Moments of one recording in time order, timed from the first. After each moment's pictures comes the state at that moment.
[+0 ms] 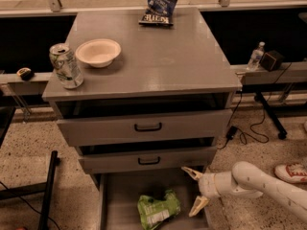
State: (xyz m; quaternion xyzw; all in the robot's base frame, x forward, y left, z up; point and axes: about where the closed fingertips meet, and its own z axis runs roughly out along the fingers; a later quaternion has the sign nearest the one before) arm 0.494 -0.143 0.372 -0.70 0.56 0.21 0.39
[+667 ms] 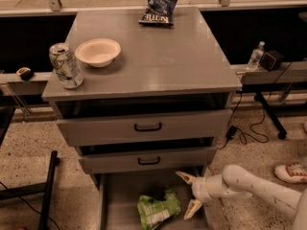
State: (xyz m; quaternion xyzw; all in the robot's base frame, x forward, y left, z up) arm 0.494 -0.131 0.328 -0.71 0.56 0.21 0.37
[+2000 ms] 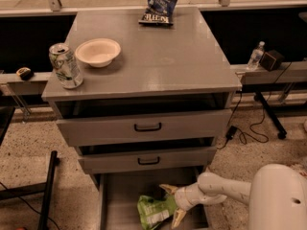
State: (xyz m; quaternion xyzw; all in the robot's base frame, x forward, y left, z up) arm 0.481 -0.071 0.224 -0.76 0.52 0.22 0.31
